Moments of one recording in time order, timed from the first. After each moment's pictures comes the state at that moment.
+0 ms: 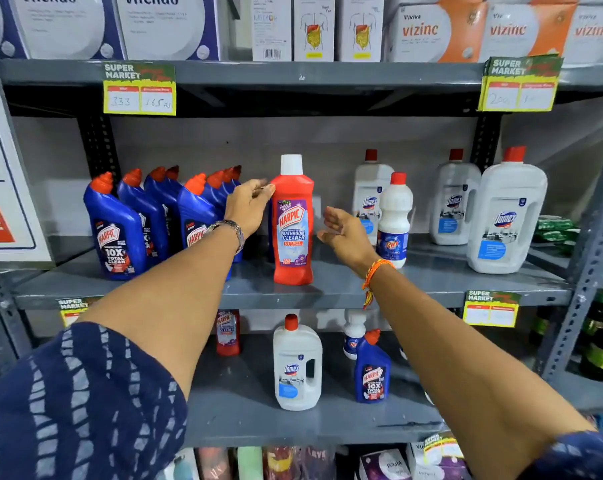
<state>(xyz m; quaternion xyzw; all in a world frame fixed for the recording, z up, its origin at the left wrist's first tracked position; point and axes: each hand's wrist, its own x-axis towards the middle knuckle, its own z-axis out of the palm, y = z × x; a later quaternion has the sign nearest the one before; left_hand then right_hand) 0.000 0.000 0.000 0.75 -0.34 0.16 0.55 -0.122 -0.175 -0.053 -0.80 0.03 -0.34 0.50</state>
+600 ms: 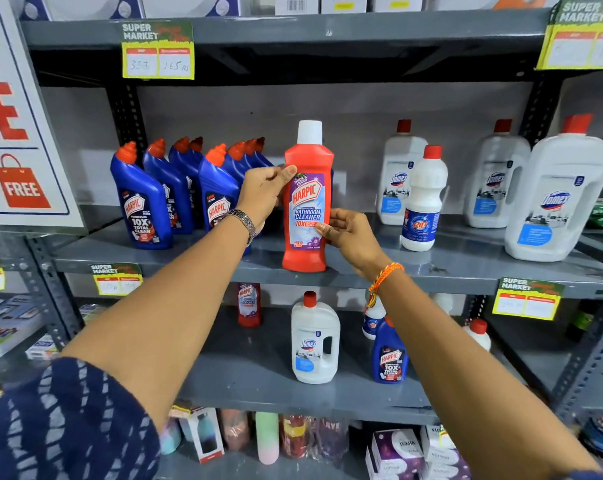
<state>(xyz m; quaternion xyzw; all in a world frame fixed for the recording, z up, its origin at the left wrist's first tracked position) -0.017 0.009 -0.021 0.63 -0.33 0.01 0.70 -0.124 -0.141 -0.085 -0.72 -0.02 -0.26 0.65</state>
